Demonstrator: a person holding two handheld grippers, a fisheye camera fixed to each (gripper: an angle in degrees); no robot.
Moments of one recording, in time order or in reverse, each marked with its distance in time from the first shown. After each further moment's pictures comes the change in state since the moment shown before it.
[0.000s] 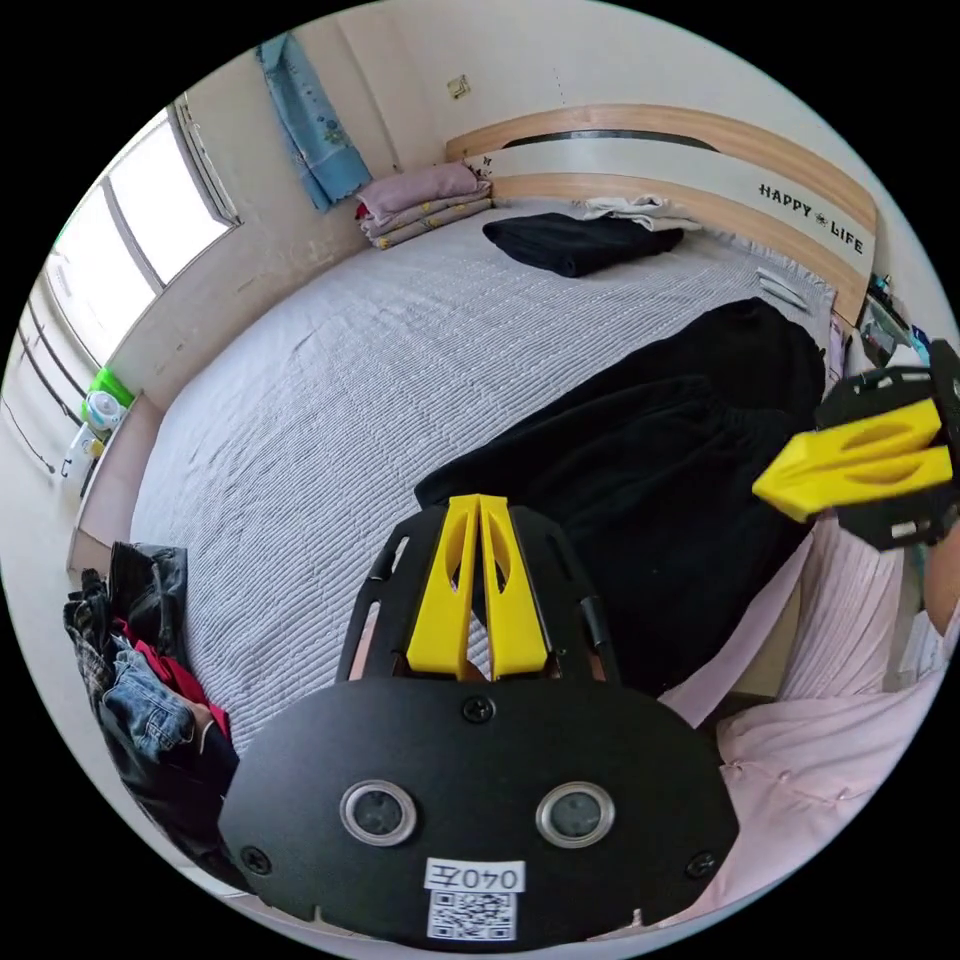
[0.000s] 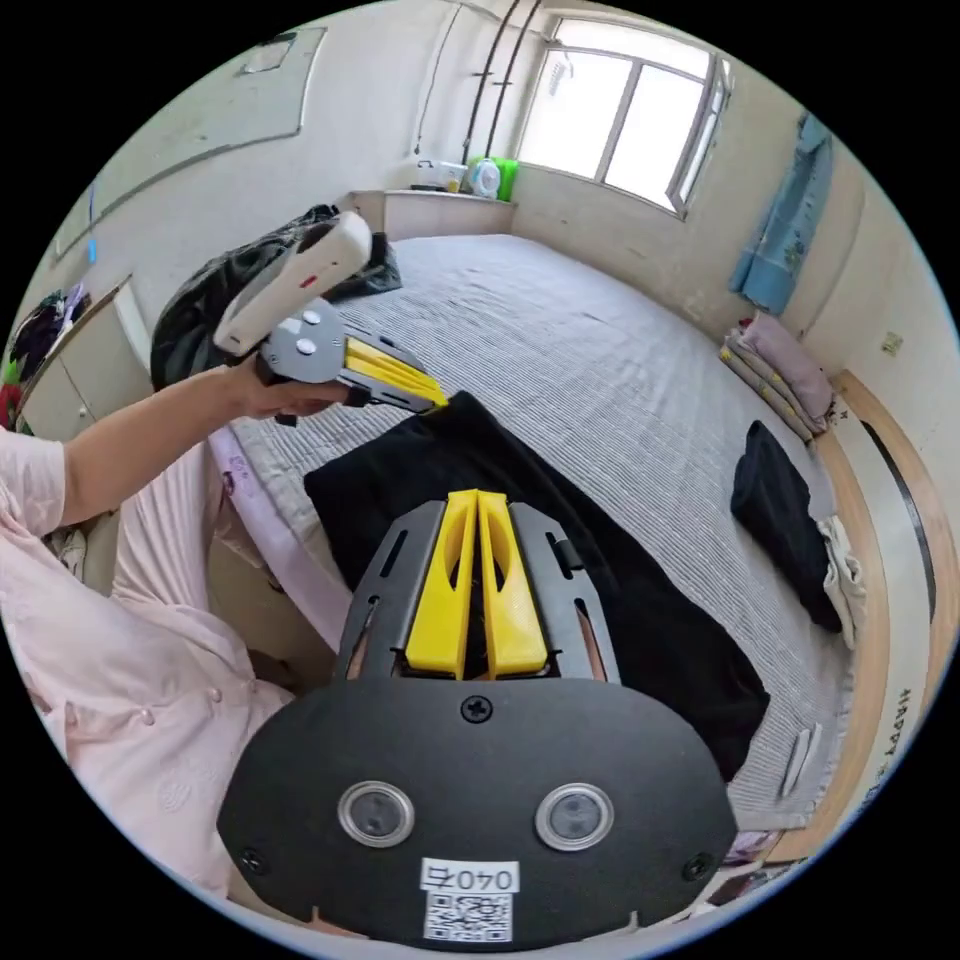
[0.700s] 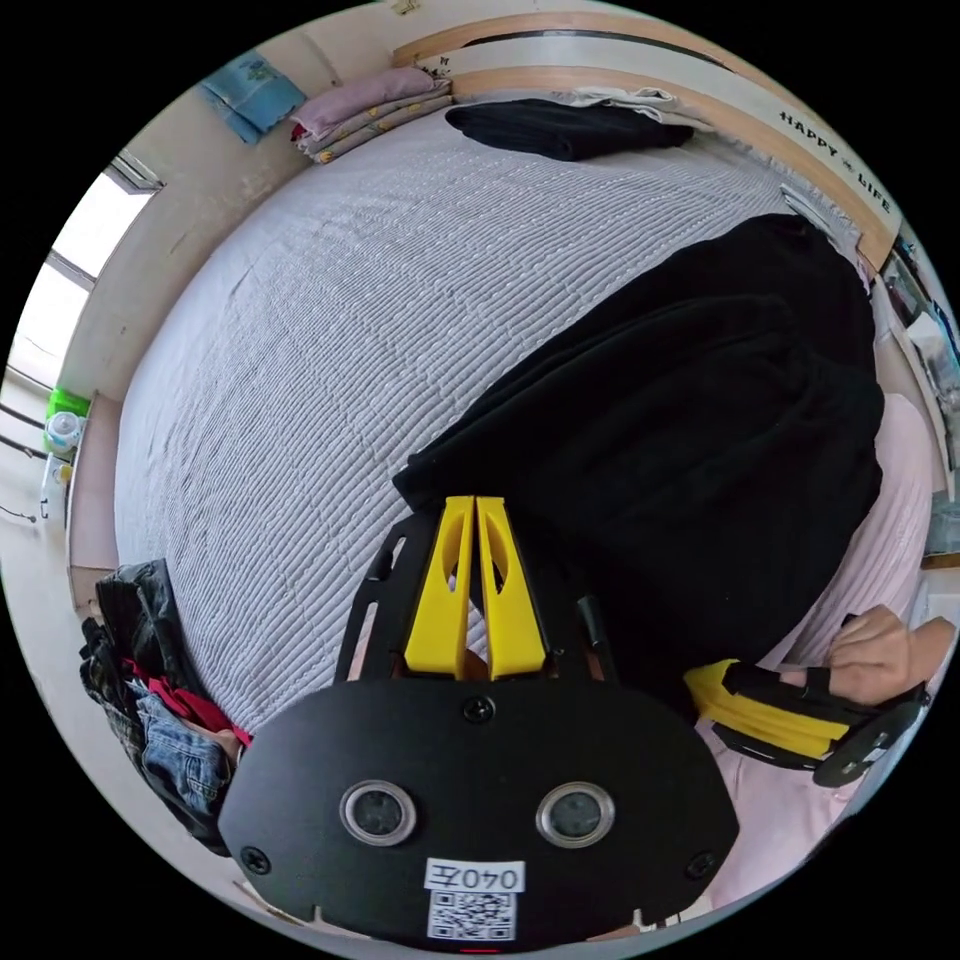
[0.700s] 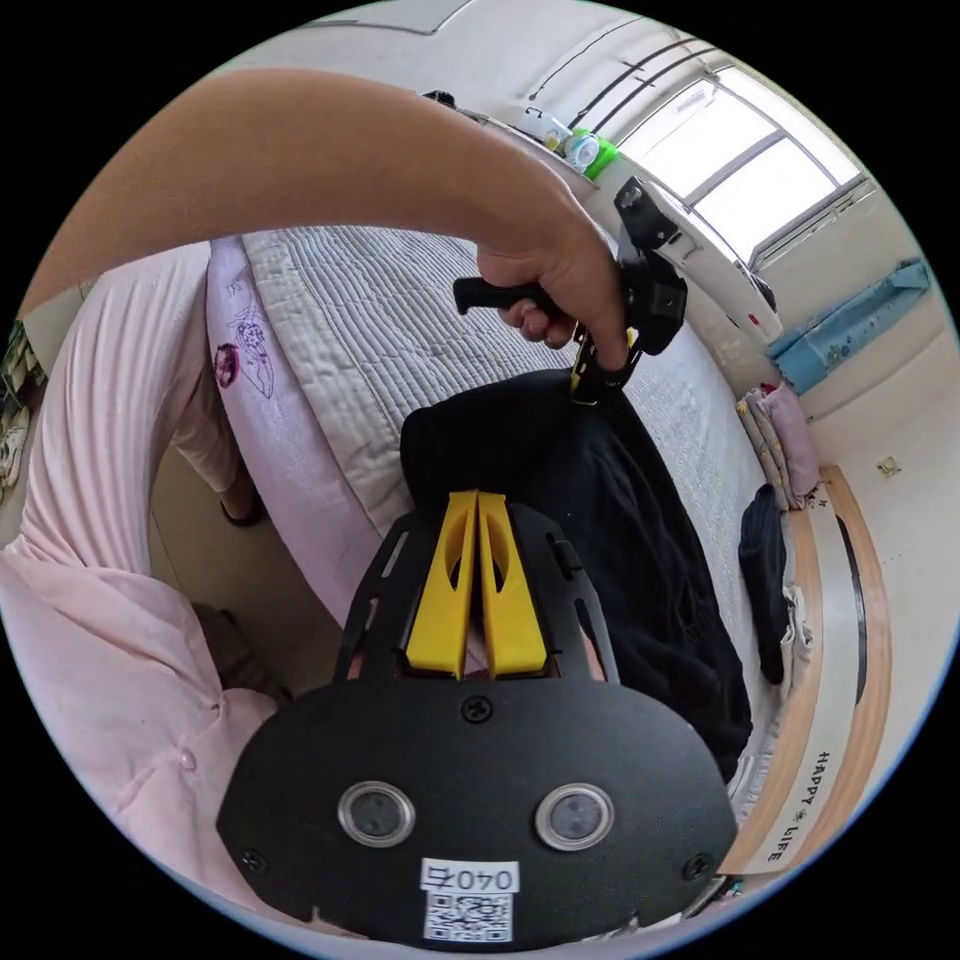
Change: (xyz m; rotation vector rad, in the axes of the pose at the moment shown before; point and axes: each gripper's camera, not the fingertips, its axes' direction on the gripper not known) left arm -0.079 -0.065 0.026 -0.301 0.040 0.093; right arm -0.201 -0.029 0.055 -0.162 0.224 -0.232
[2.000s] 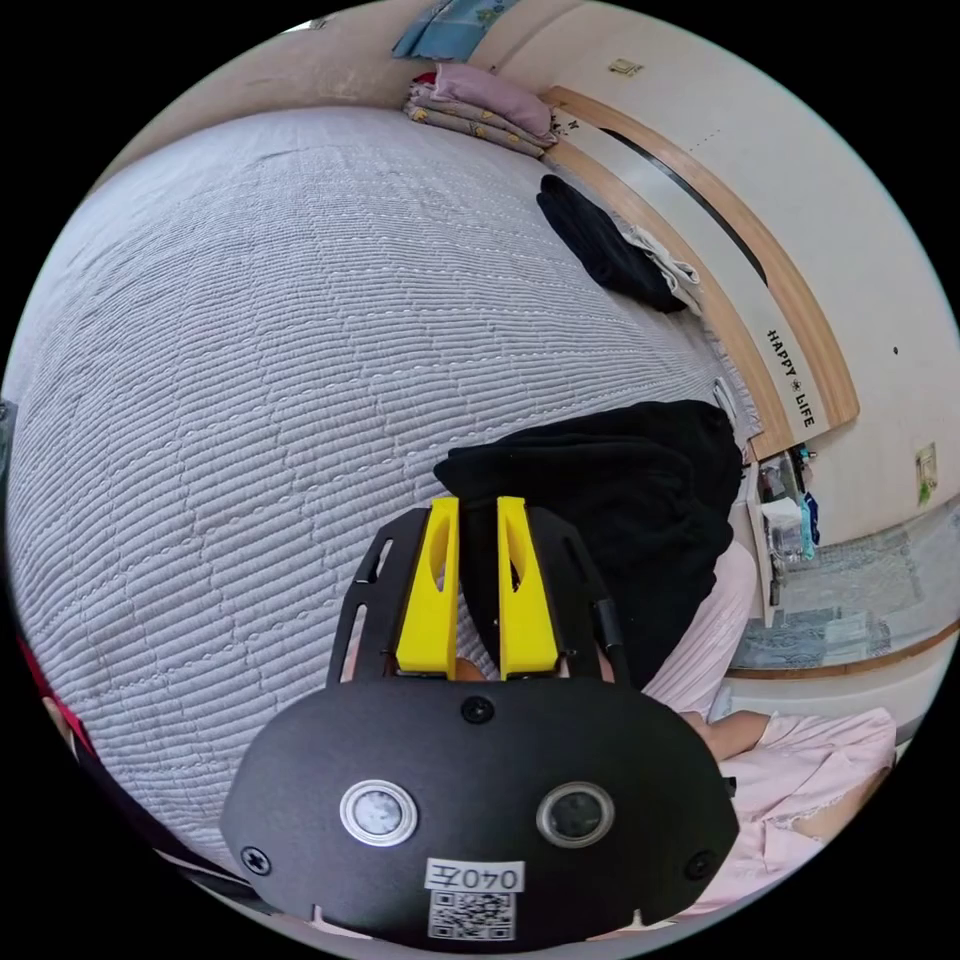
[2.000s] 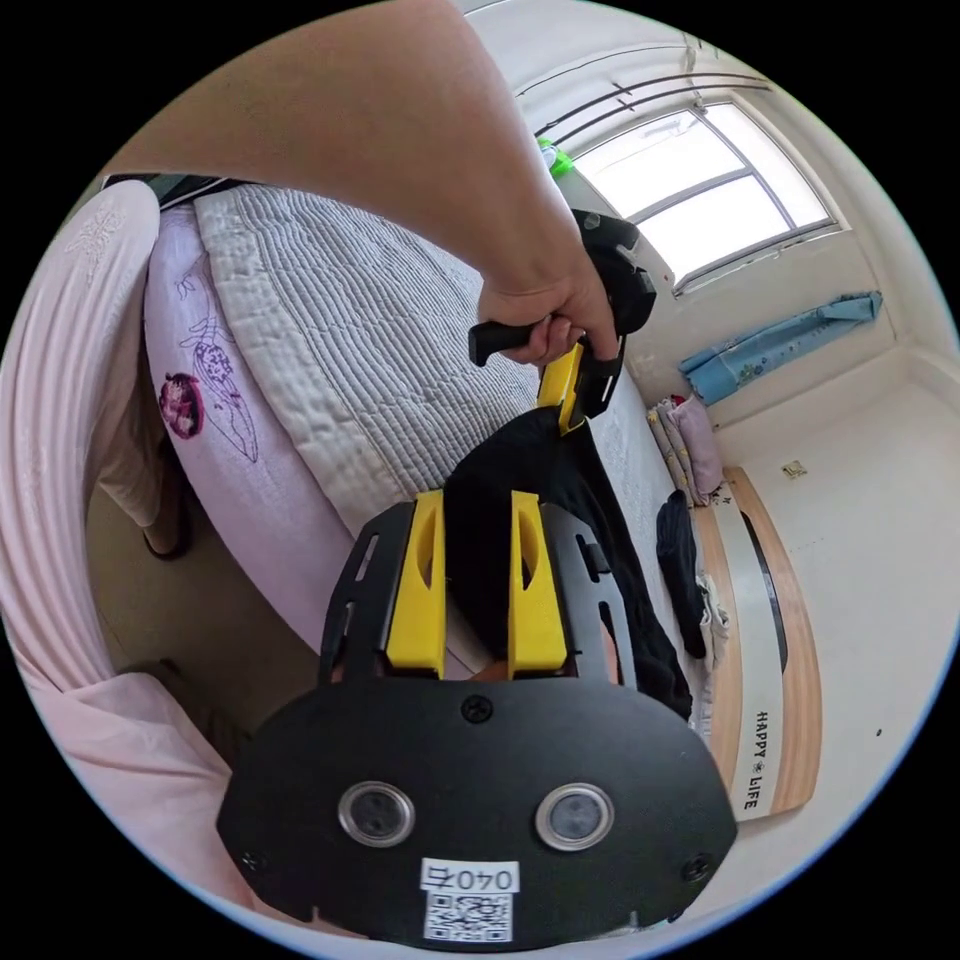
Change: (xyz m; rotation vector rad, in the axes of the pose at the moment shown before) left arm -0.221 0.084 -0.026 0.130 0.579 -0.381; right arm -0.098 -0.039 -0.043 -0.015 0.330 0.031
